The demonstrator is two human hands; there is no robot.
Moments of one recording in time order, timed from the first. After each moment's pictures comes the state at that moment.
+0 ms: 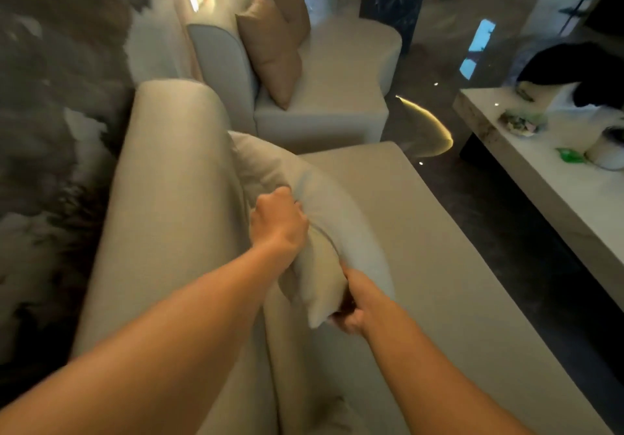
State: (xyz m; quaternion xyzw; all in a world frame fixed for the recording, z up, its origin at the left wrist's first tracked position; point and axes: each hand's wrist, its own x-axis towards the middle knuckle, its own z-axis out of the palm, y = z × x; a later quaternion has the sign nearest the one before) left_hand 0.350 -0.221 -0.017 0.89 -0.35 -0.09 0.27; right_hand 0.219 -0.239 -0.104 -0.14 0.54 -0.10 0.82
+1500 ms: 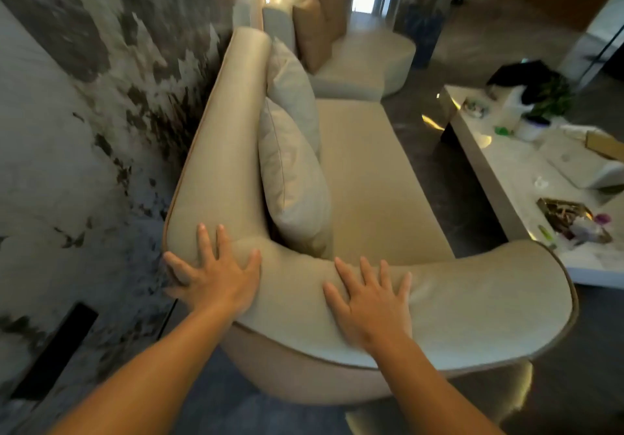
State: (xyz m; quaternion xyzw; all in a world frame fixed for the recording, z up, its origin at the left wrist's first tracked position) left_hand -0.112 0.364 -0.021 0.97 -0.16 -0.14 0.13; right_hand -0.303 0.233 -0.027 -0.90 0.41 0.07 0.14
